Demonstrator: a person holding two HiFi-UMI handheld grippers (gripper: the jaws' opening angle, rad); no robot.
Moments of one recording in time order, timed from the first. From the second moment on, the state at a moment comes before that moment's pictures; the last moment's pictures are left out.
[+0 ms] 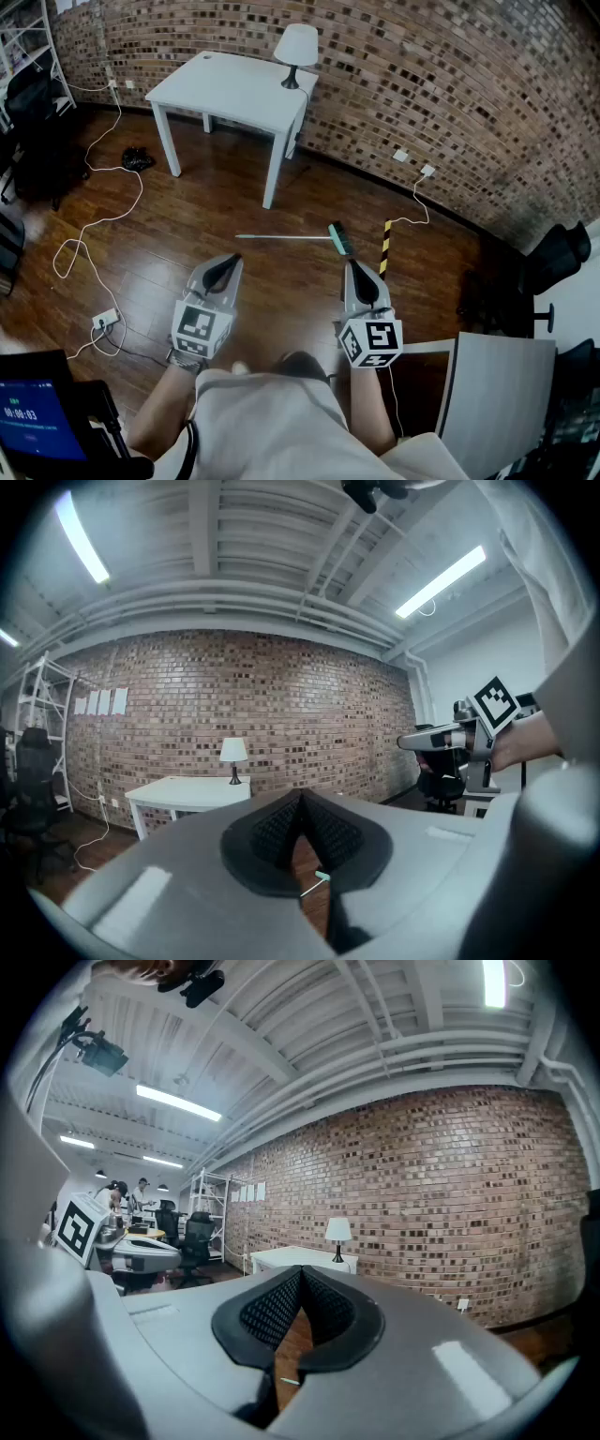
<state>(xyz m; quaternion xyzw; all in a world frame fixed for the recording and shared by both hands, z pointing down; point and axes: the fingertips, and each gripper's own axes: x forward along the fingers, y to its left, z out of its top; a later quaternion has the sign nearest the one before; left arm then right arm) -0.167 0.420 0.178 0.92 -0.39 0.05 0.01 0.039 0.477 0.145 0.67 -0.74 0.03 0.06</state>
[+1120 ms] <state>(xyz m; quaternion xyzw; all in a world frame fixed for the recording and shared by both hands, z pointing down) -0.001 0.146 0.168 0.89 -0.45 0.04 -0.01 0.204 0.186 0.169 0.61 -0.79 0.03 0.06</state>
